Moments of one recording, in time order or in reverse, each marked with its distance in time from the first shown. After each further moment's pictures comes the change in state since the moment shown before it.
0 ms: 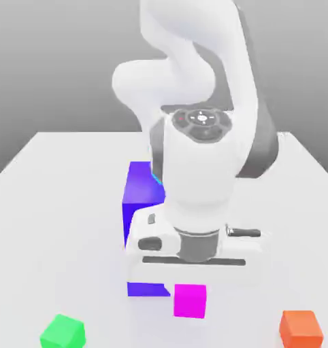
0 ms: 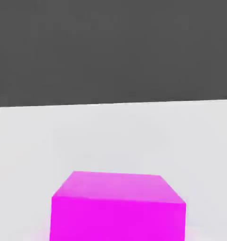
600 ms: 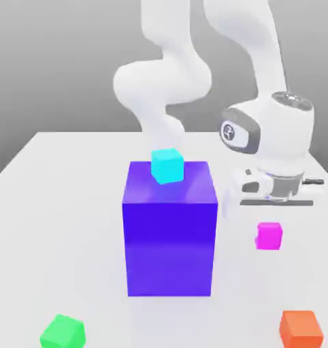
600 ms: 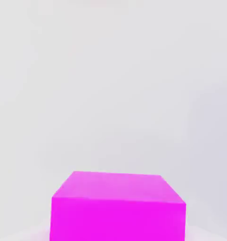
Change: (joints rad) arm 0.393 -0.155 0.236 -0.402 -0.056 0.258 0.631
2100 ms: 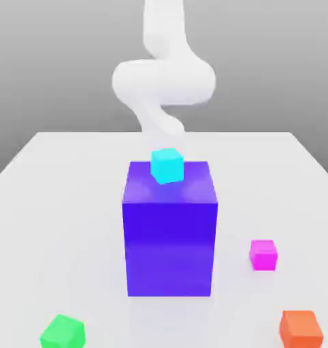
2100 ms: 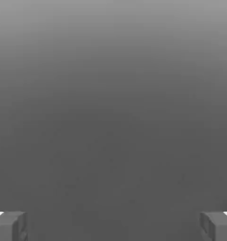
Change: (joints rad) arm -0.357 -0.802 -0.182 0.387 0.088 -0.433 -0.591
